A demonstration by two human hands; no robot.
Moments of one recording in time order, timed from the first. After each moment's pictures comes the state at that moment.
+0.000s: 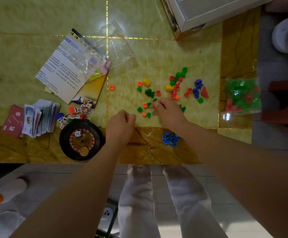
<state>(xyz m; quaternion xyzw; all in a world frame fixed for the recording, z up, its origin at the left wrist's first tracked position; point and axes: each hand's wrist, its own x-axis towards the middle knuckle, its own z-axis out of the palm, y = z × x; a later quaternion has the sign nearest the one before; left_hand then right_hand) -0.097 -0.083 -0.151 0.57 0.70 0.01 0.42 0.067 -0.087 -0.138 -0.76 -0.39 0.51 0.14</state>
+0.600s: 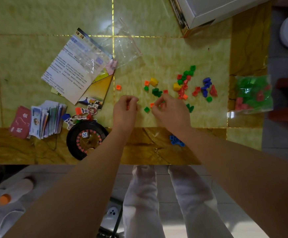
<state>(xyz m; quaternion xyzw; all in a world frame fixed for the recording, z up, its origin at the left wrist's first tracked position) -0.094 -0.054 -0.156 0.46 0.69 0.20 0.53 0.048 -0.088 -0.140 -0.78 -0.50 0.35 0.13</state>
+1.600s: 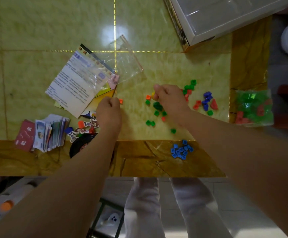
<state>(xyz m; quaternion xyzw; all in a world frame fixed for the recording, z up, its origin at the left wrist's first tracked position) -0.105 -0.001 -0.137 0.44 0.78 0.17 0.41 0.066 -0.014 -0.133 -0.76 -0.37 0.49 0.22</state>
